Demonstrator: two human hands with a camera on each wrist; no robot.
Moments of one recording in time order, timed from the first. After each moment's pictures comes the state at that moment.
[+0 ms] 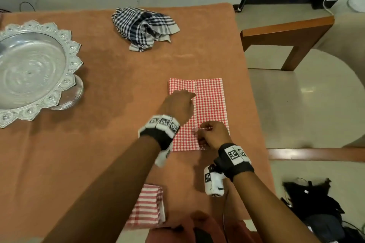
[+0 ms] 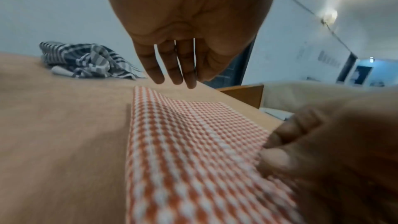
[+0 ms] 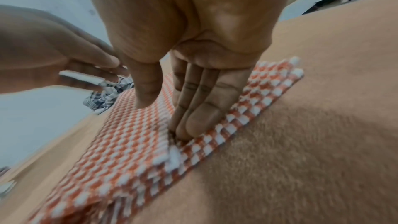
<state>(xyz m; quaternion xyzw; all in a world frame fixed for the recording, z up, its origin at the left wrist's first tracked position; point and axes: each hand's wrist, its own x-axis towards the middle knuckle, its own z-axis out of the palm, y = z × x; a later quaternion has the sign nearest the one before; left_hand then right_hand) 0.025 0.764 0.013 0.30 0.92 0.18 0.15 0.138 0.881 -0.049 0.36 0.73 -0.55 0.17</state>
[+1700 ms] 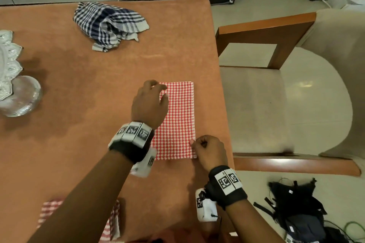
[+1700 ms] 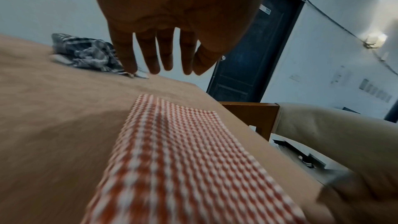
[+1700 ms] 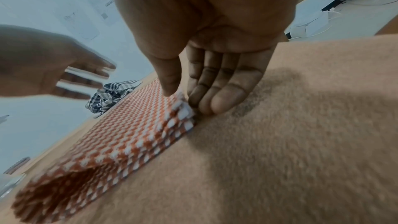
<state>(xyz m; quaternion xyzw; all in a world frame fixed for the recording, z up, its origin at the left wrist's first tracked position) 0.030 0.828 0.013 0.15 0.95 0.25 0.10 0.188 0.957 -0.047 0.36 0.81 -0.45 0.14</state>
